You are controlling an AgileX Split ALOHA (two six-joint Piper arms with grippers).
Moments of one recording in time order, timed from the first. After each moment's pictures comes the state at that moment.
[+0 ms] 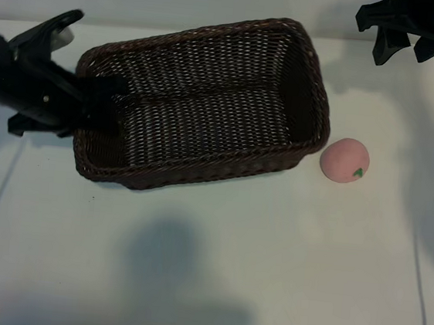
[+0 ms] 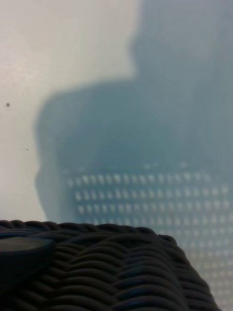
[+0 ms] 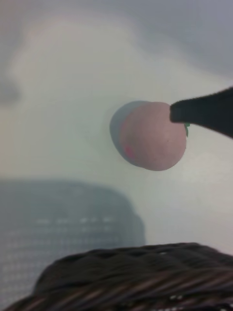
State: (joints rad) left arm -0.12 1.69 -0.99 -0.59 0.57 0.08; right arm 0.30 1.92 -1.80 0.08 1.22 0.01
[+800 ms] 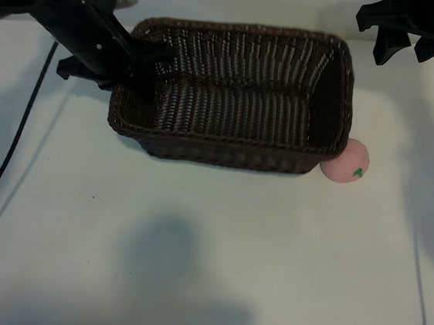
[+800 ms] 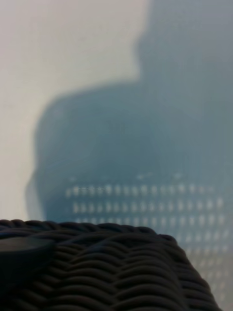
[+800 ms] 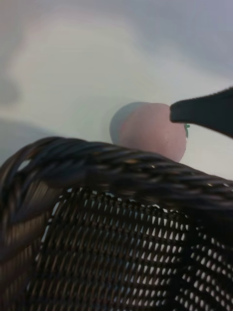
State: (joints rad) left arm -0.20 2.02 -1.49 -0.41 0.81 0.04; right arm 0.30 1.92 -1.80 0.08 1.22 0.01
